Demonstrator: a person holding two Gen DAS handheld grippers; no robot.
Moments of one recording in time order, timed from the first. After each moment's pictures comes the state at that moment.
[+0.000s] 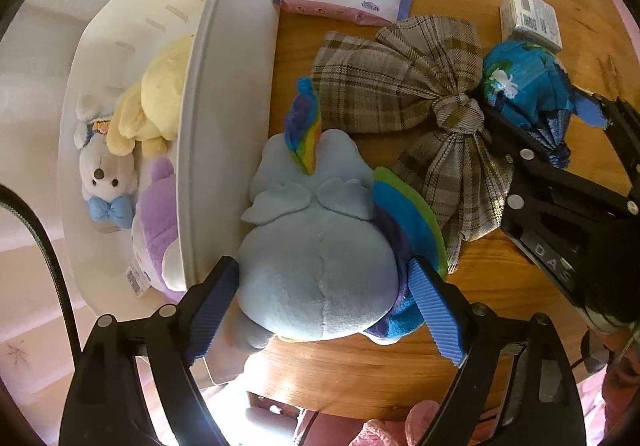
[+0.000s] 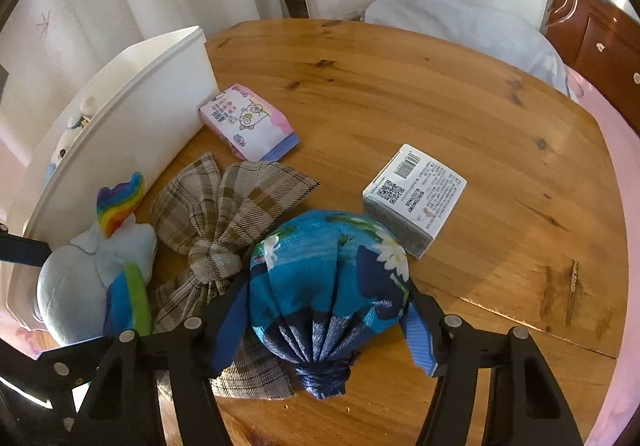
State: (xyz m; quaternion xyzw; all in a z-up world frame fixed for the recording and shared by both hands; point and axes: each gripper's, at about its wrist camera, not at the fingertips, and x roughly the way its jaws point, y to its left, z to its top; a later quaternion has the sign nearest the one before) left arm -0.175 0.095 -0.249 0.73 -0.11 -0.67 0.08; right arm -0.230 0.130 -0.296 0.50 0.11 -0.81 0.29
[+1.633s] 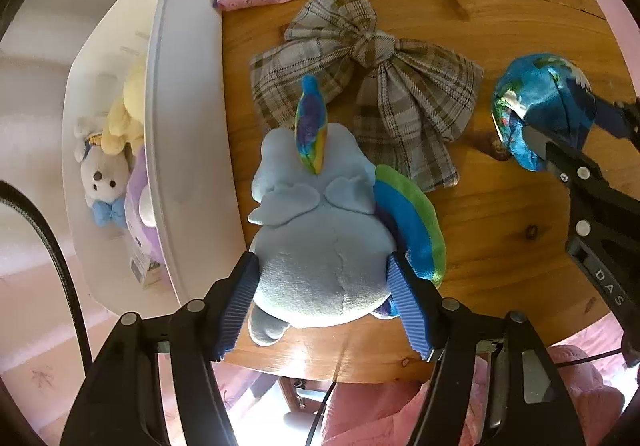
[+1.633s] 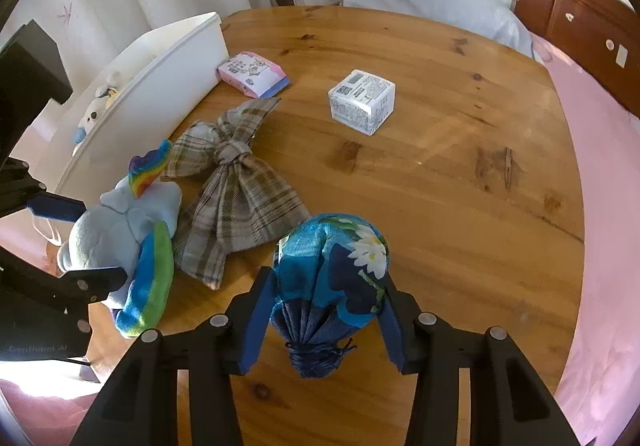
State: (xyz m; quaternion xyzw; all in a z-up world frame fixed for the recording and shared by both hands) left arm -0.070 0.146 -0.230 0.72 -0.19 -0.67 0.02; right arm -0.160 0.190 -0.270 0.53 0.10 -0.80 0.27
